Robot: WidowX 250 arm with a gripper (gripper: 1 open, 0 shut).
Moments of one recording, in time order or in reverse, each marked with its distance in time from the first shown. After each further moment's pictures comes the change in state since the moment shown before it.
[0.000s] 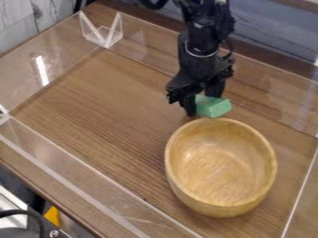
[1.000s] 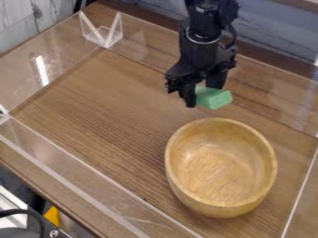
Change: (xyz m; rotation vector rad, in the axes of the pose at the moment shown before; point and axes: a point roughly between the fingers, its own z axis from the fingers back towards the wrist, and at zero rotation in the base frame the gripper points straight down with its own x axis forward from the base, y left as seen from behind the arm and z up) arm 0.005 0.001 0.018 0.002 -0.017 -0.016
